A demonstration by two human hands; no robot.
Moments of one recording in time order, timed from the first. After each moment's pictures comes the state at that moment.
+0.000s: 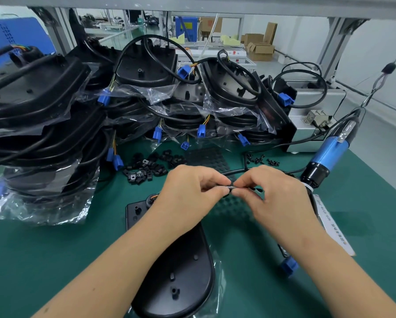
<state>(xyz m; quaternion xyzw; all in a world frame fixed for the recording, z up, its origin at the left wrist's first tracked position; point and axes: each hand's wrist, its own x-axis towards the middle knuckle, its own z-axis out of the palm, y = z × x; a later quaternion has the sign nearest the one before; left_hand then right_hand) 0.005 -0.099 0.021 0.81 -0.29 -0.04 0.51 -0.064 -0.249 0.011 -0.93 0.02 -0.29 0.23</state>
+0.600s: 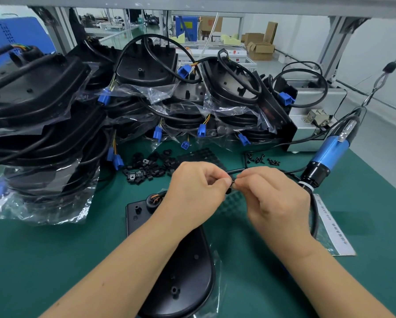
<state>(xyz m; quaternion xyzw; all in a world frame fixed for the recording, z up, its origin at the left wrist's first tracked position) 0.001 -0.110 0.026 0.82 -0.21 -0.06 0.53 -0.056 -0.250 -0.014 -0.85 -0.07 -0.50 0.12</state>
